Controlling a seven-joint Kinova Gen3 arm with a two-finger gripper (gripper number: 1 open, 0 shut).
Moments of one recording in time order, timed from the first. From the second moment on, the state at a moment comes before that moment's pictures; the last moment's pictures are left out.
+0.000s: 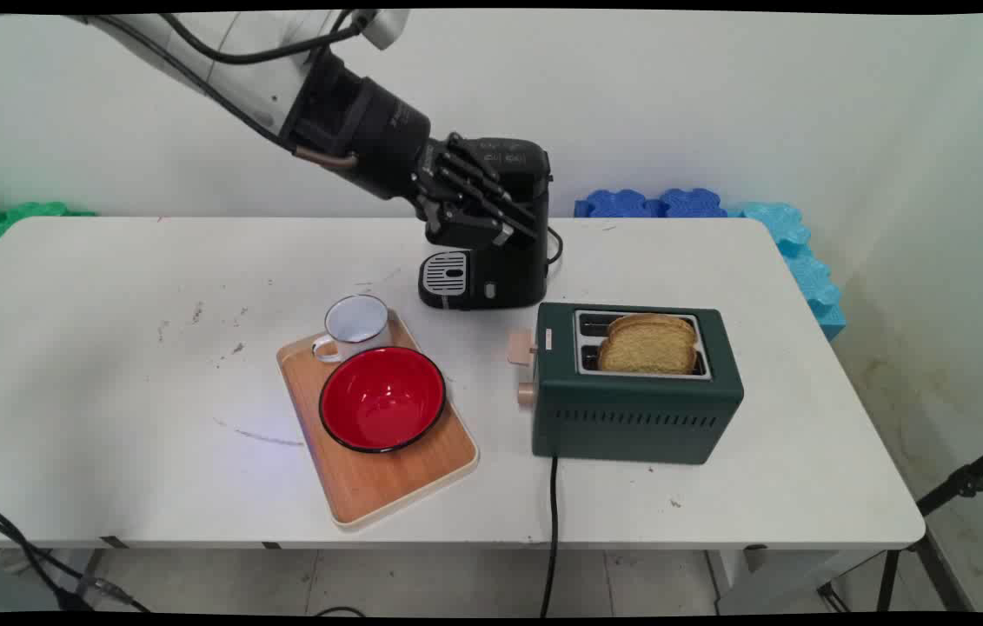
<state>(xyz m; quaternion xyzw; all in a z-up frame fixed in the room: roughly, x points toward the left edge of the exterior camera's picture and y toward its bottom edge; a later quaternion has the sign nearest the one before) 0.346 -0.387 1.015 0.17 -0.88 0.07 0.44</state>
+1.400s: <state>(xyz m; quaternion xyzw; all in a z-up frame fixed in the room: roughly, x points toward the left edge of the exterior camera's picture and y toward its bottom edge) 0.360 -0.399 0.910 0.15 -0.89 0.04 0.43</state>
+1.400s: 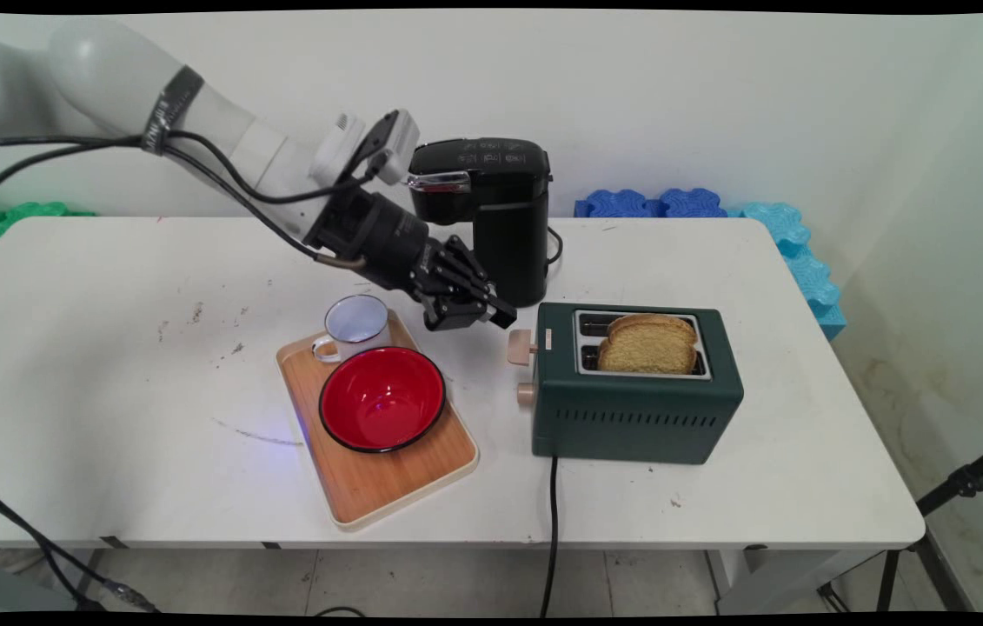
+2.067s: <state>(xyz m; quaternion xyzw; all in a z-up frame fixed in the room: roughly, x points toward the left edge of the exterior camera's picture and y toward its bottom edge) 0.355 -0.403 0.885 0.13 -0.89 0.04 0.43</state>
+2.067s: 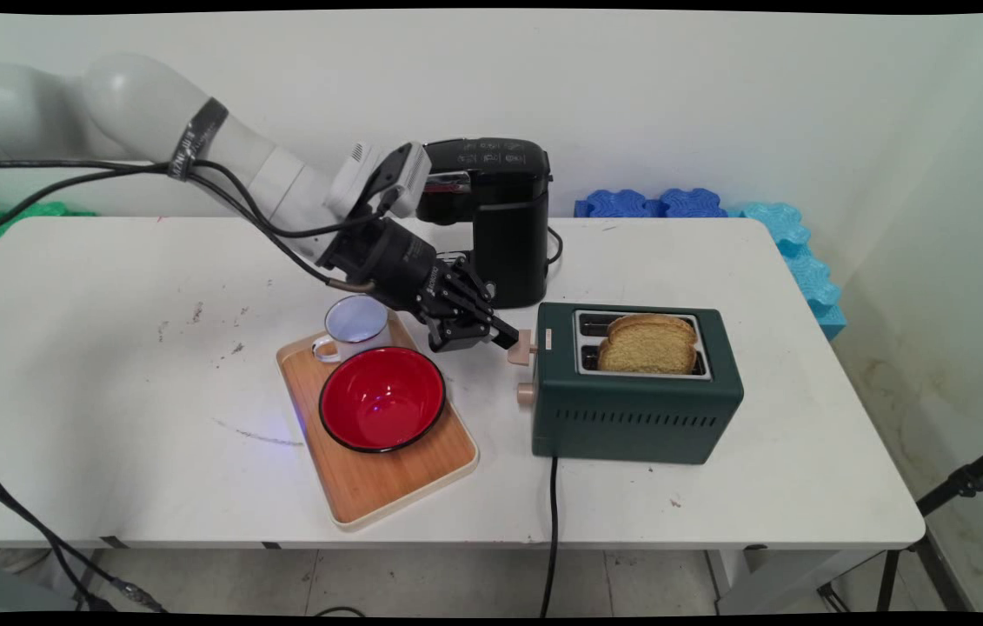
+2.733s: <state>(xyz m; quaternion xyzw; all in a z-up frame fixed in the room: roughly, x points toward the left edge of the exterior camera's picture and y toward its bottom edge) 0.345 -0.408 0.874 0.13 -0.89 0.04 0.43</state>
